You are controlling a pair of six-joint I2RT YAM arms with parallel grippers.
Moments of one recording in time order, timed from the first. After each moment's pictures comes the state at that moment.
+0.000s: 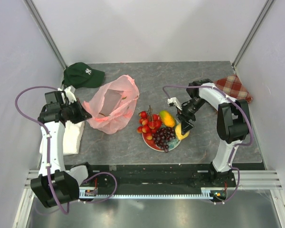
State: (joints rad) left arm 0.27 1.07 1.01 -0.86 0.47 -0.16; right arm 0.22 1.90 1.41 -1.36 -0.68 -1.14
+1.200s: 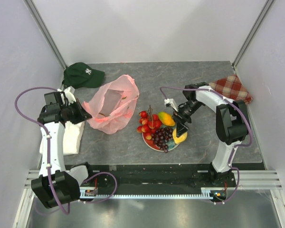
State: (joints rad) left arm 0.29 1.06 1.01 -0.86 0.49 -0.16; right arm 0.27 1.89 1.34 -1.26 -0.75 -0.99
